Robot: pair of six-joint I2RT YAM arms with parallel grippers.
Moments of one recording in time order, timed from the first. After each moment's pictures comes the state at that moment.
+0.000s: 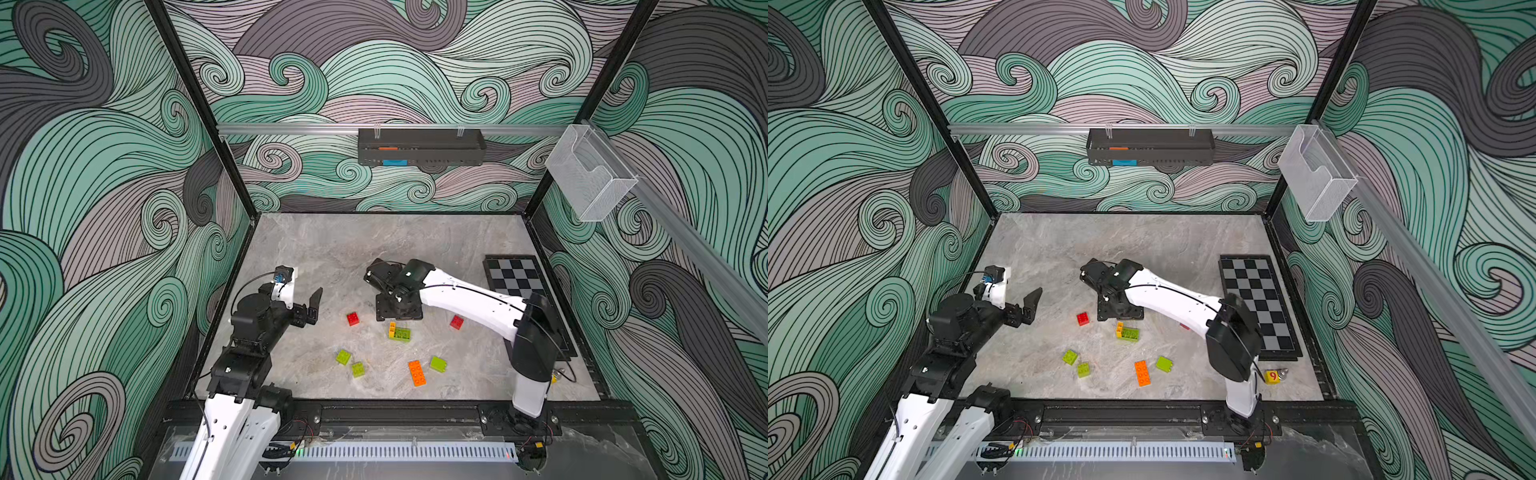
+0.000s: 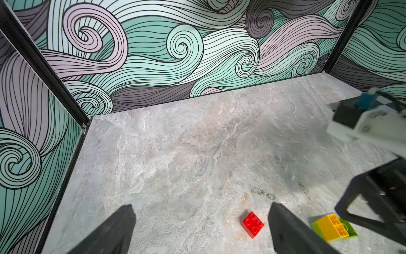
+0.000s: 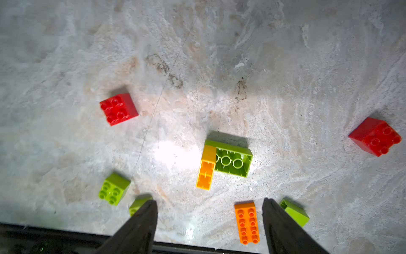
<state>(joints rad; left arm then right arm) -0.15 0.51 0.63 -0.47 0.09 0.07 0.96 1.82 1.60 -1.17 0.13 0.88</state>
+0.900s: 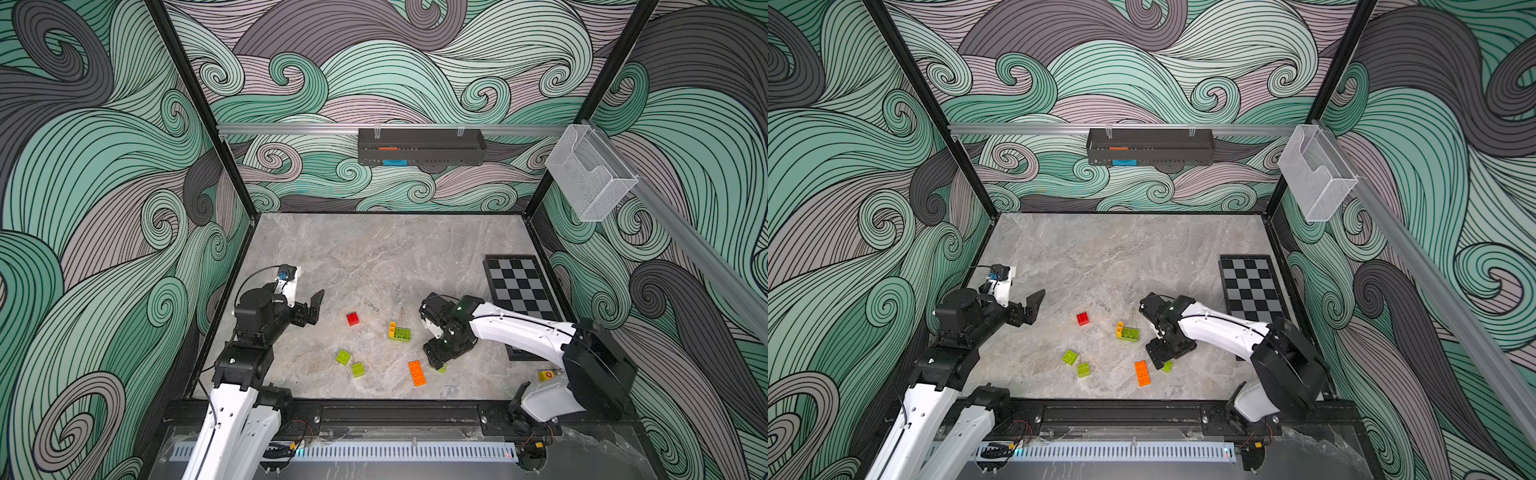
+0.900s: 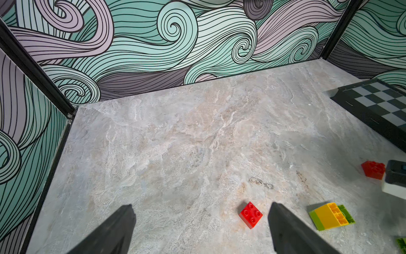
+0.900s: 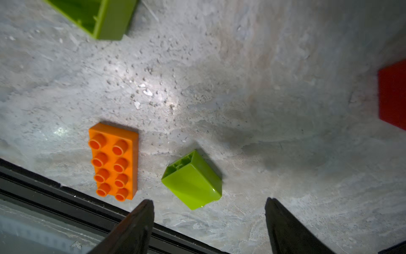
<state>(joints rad) -0.09 0.57 0.62 -0.47 0.18 0.10 0.81 1.50 0.87 -0.96 -0.07 0.32</state>
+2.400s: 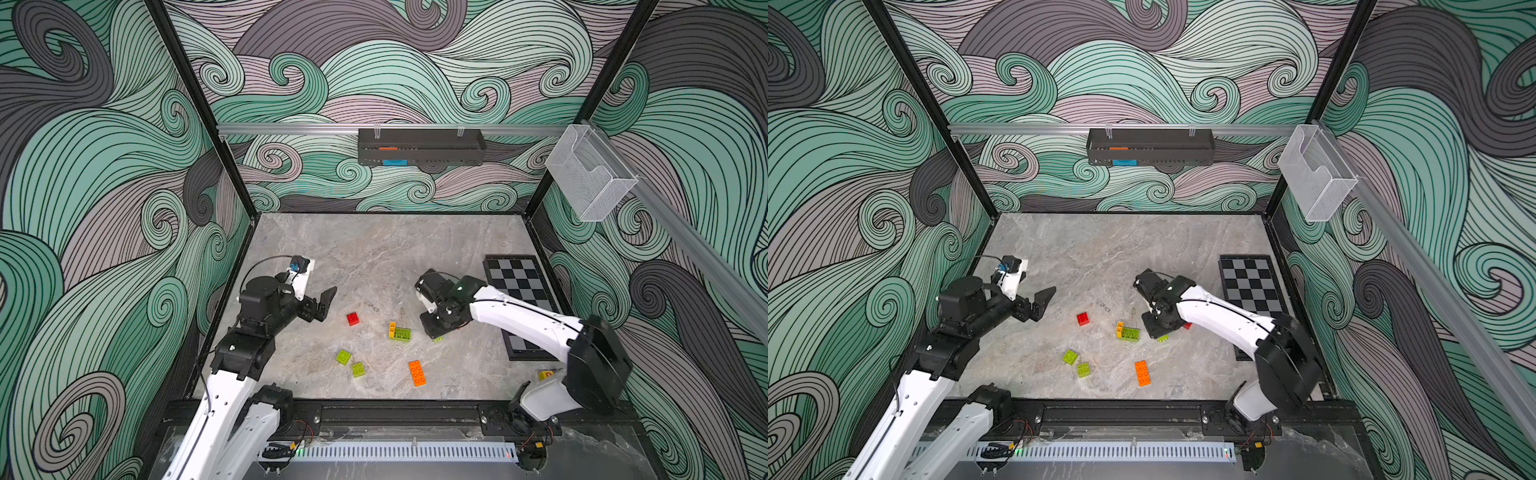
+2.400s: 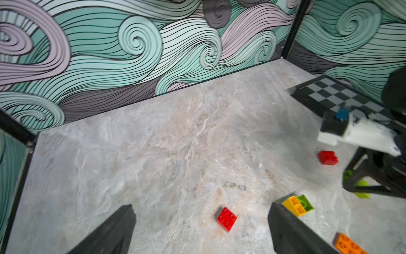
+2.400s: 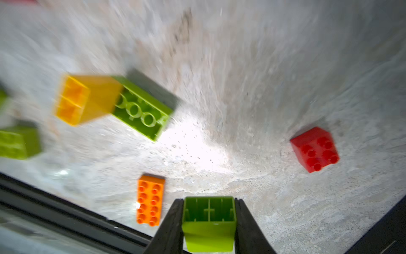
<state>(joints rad) -0.21 0.71 0.79 -0.51 0.26 0.12 0.74 1.48 1.13 -0.99 0.00 0.37</state>
